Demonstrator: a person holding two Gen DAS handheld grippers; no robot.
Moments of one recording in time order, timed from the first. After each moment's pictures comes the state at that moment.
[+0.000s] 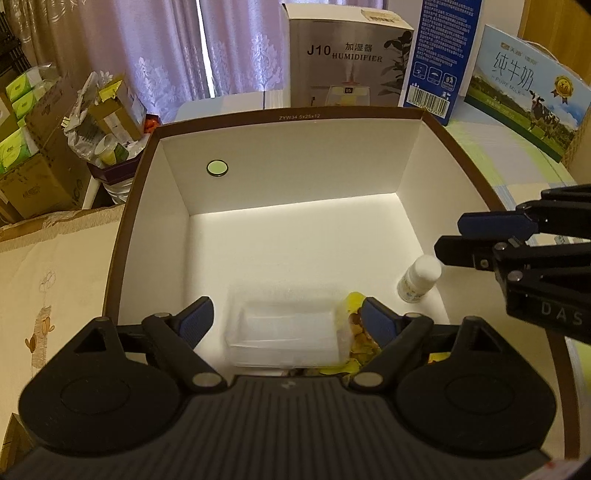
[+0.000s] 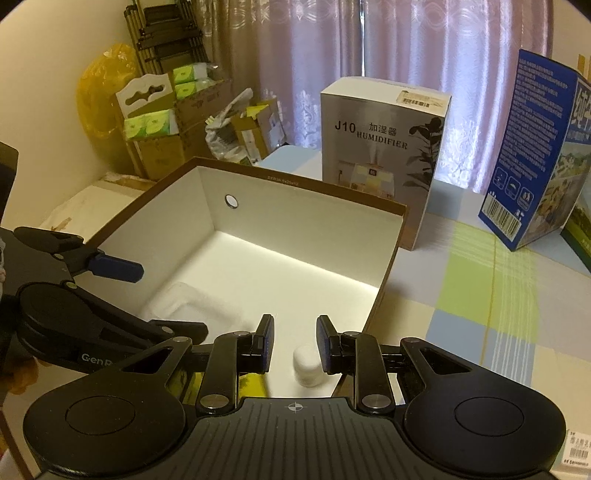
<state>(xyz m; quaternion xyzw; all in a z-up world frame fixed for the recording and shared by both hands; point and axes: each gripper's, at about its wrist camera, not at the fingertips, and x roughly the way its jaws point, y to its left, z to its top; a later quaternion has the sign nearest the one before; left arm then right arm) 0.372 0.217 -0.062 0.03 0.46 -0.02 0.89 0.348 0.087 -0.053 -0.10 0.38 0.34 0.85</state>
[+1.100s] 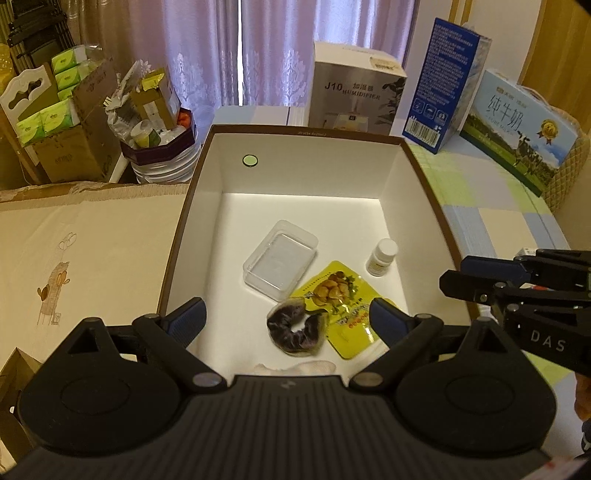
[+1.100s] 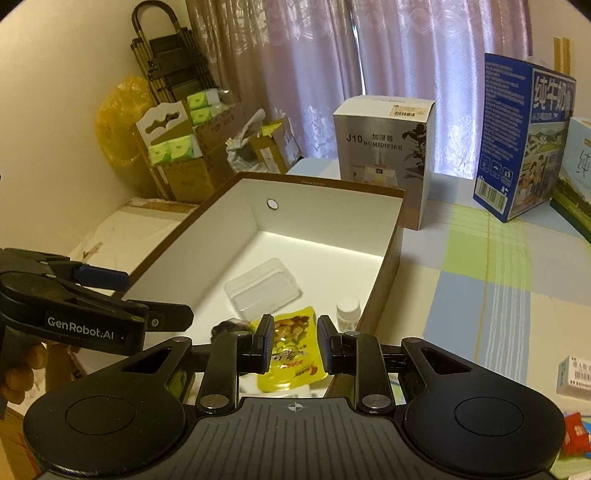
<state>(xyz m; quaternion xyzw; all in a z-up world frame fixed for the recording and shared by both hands) 0.277 0.214 0.003 -0.03 0.45 0.02 0.89 0.269 0.047 -0.013 -0.04 0.38 0.35 0.86</state>
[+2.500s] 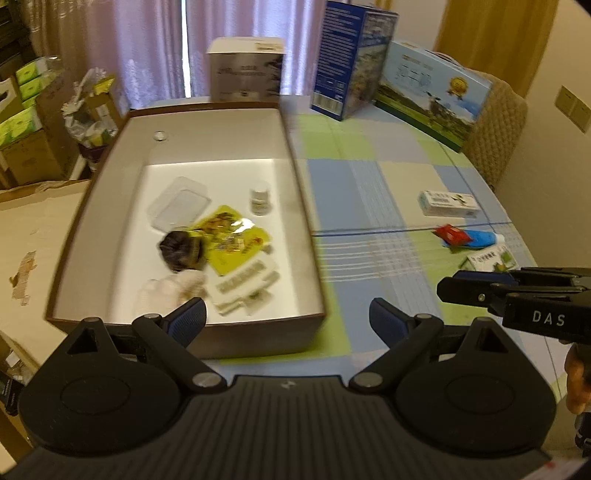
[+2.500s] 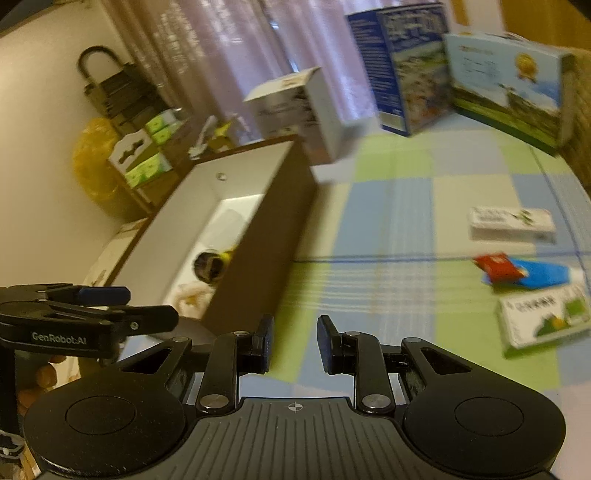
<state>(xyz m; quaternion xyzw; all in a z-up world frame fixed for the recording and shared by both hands) 0.181 0.098 0.017 -0.02 0.45 -0.05 0.89 0.184 -0.122 -0.005 0.08 0.43 0.29 0.85</state>
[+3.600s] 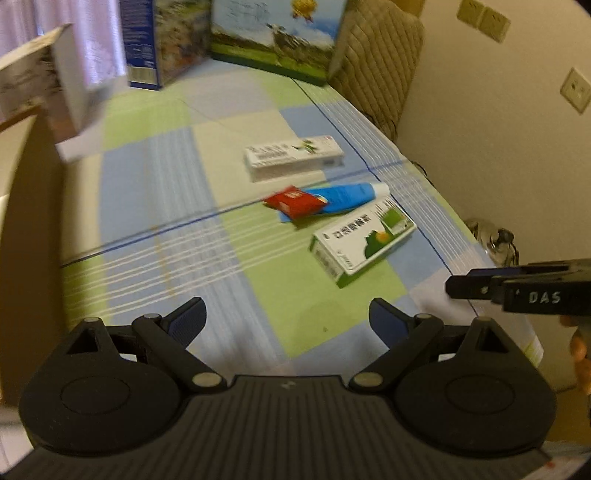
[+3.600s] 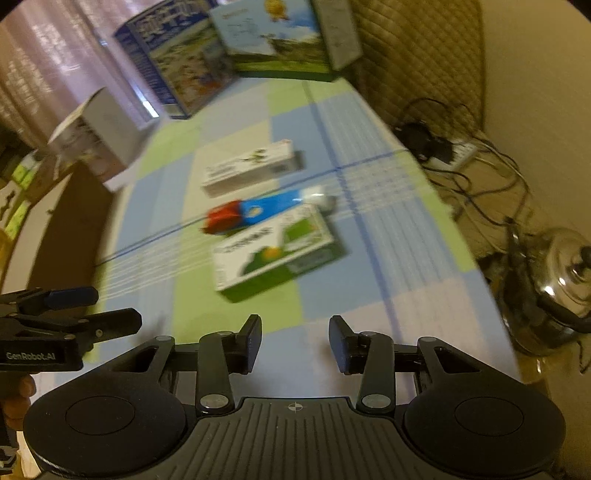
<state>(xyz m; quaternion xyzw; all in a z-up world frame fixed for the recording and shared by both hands) 0.240 -0.105 -0.058 0.04 0.48 -0.20 0.85 0.198 -0.334 -0.045 0.13 0.50 0.08 0.85</state>
